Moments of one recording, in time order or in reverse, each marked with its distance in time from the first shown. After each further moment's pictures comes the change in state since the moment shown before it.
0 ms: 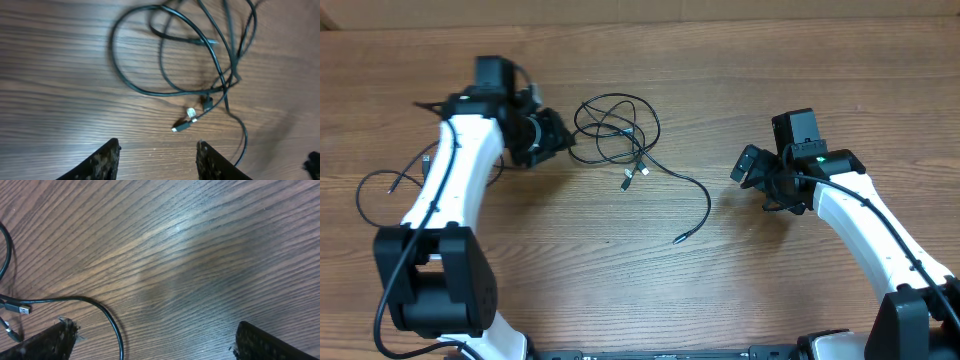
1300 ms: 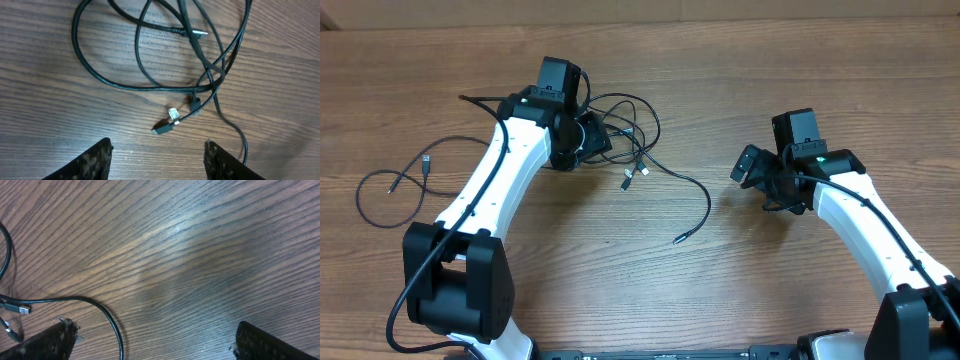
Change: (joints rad) left arm -0.197 0.000 0.000 0.045 -0.174 -0.206; right arm 0.000 0.000 0.000 0.000 0.000 0.000
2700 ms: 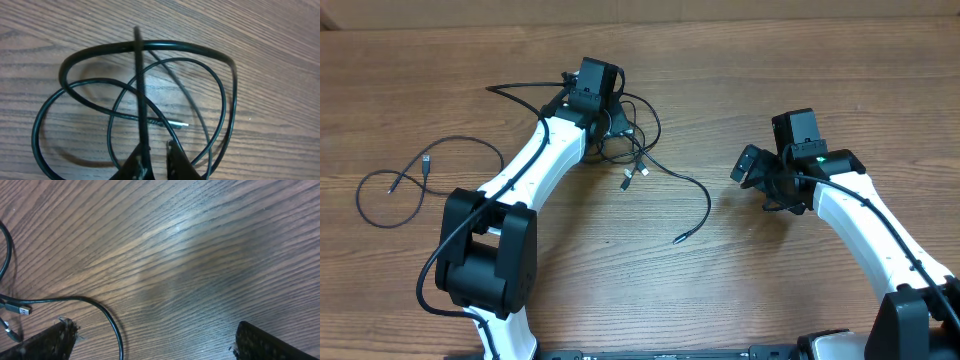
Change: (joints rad) left arm -0.104 0.140 -0.001 0.357 -0.276 -0.091; right arm 0.000 0.000 0.000 0.000 0.000 0.000
